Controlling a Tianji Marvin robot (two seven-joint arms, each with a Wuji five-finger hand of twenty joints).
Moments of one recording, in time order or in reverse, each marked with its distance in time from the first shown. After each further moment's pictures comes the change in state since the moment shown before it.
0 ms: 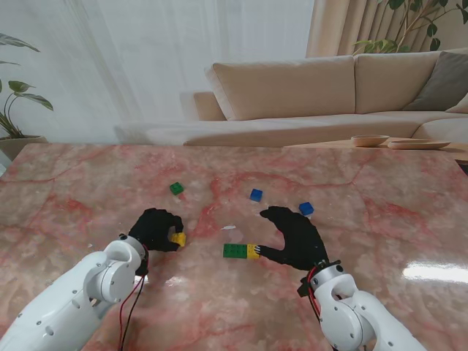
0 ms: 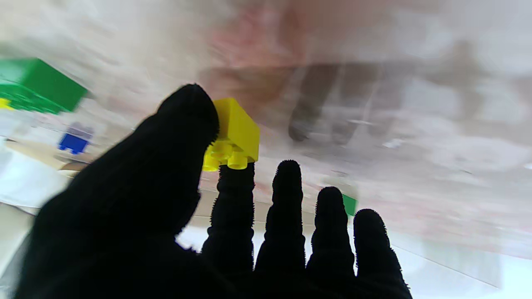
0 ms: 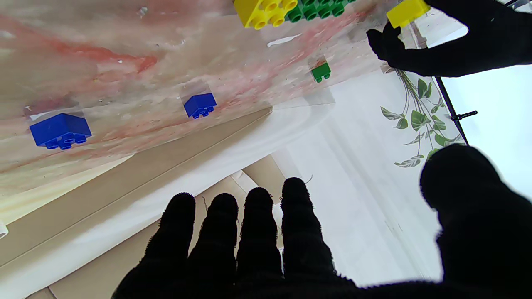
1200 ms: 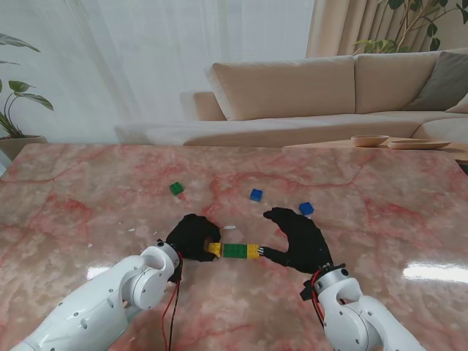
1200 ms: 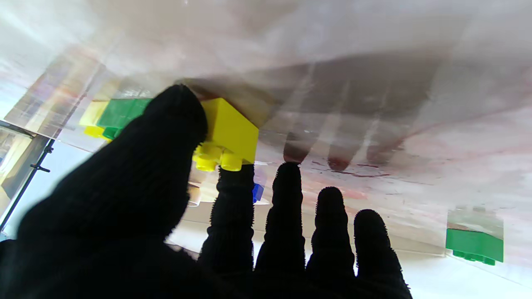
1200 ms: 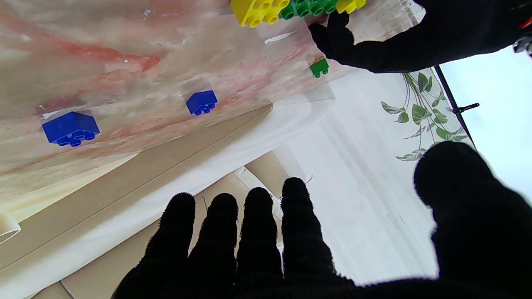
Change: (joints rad) left arm -0.135 -0.049 0.260 0.101 -0.058 -0.038 0.104; right arm -0.053 -0.003 0.040 -0.055 0.009 0.002 0.018; left_hand -0.055 0.000 0.001 0.001 0.006 0.000 0.002 0.063 -0.014 0.000 -0.019 0.012 0.000 0.003 -0.001 -0.001 0.000 0.005 0.000 -0.014; right_hand 0.026 -0.005 0.009 0.000 0.000 0.000 0.000 0.000 0.000 0.000 0.000 0.000 0.000 0.000 0.000 0.000 0.000 0.000 0.000 0.000
